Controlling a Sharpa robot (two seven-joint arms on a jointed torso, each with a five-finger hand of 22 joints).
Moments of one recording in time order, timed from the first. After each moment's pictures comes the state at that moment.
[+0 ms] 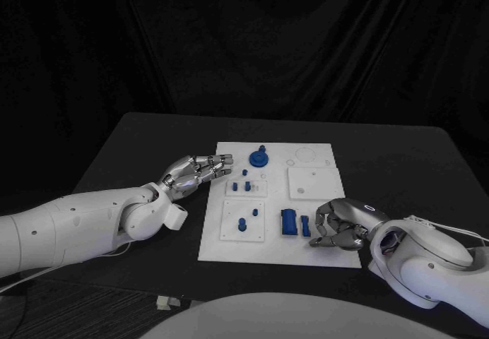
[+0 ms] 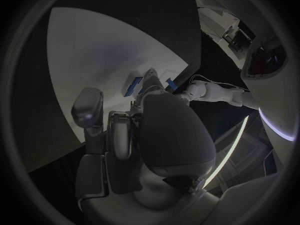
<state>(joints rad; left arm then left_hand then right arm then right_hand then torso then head) 1.03 -0.91 -0.21 1.38 -0.12 0.15 0.68 1.66 0.15 -0.04 0.25 0.64 0.72 0.19 0.14 0.07 0.15 0.20 0.38 0.05 0.06 0.19 0.13 0.03 0.09 0.10 0.29 0.05 0.16 1.05 -1.04 -0.21 1.93 -1.45 -0.38 -0.41 1.47 -0.14 -0.08 0.29 0.05 0.90 -0.03 1.06 0.92 1.47 -0.08 1.57 1.31 1.46 -0.13 1.55 1.31 0.11 1.45 -0.01 0.98 1.31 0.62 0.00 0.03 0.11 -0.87</state>
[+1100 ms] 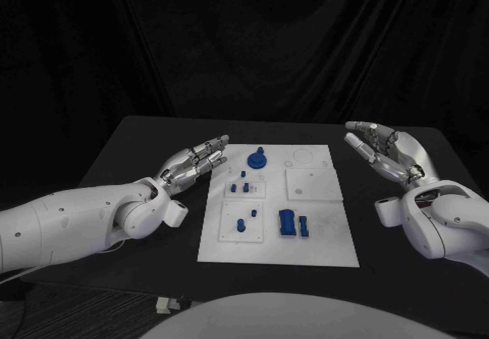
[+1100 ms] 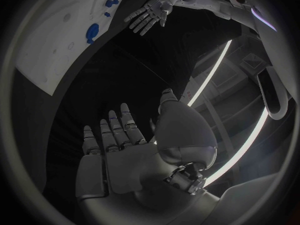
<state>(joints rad) 1.07 -0.96 -0.21 1.48 -0.21 -0.02 0.68 1.32 0.18 -0.24 0.29 0.26 0.29 -0.04 0.03 0.03 0.05 0.04 0.20 0.03 0.00 0.07 0.00 0.00 0.17 0.02 0.21 0.02 0.05 1.18 -1.08 -0.21 1.81 -0.50 -0.76 0.40 1.01 -0.03 -0.14 0.30 0.08 0.46 0.07 0.25 0.22 0.28 0.12 0.19 0.26 0.18 0.12 0.04 0.04 0.08 0.03 0.26 0.01 0.08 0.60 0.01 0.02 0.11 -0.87</state>
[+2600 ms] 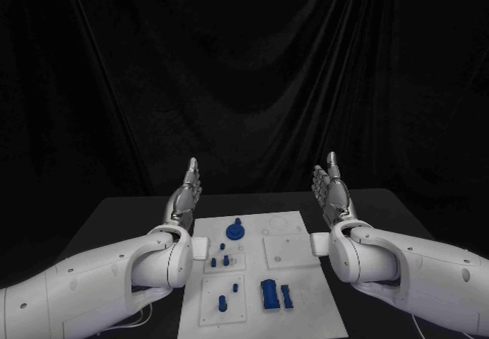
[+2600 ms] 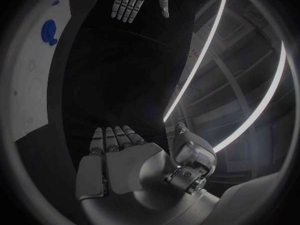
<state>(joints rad) 1.05 -0.78 0.00 1.57 -0.02 -0.73 0.52 0.22 0.00 0.00 0.01 0.01 0.01 0.00 0.00 0.00 0.01 0.00 0.01 0.00 0.00 0.01 0.00 0.00 0.01 0.00 0.01 0.01 0.00 1.05 -0.78 0.00 1.57 -0.01 -0.76 0.51 0.01 0.00 0.00 0.00 0.00 0.00 0.00 0.00 0.00 0.00 0.00 0.00 0.00 0.00 0.00 0.00 0.00 0.01 0.00 0.01 0.00 0.00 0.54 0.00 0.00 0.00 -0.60</state>
